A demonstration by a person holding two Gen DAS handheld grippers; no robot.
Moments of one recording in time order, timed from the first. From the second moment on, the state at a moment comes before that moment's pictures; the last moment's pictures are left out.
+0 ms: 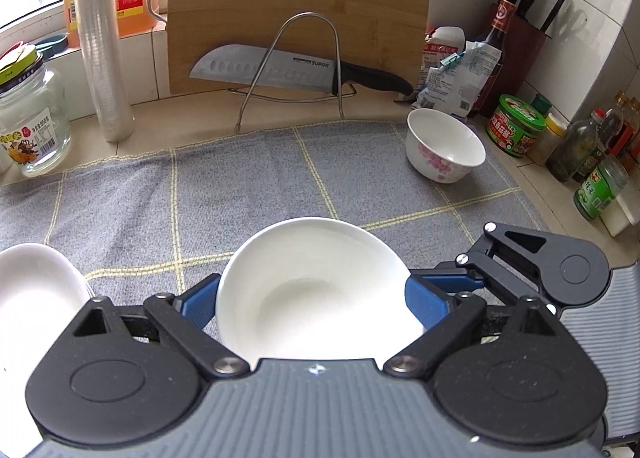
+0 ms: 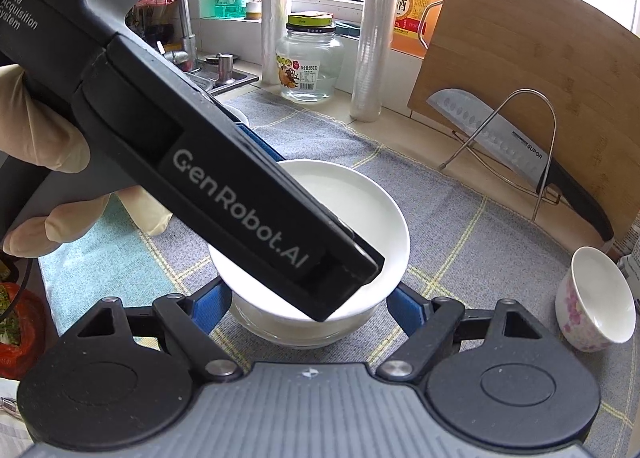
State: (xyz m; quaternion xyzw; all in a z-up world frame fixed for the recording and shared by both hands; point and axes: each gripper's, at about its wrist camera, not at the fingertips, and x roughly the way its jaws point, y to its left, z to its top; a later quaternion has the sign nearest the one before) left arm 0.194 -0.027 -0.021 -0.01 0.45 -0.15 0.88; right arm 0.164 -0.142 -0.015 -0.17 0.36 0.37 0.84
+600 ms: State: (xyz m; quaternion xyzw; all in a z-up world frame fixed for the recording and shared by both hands) left arm 0.194 -0.025 -0.032 -0.02 0.45 -0.16 0.88; right arm 0.163 -0.140 -0.022 -0.18 0.37 0.37 0.83
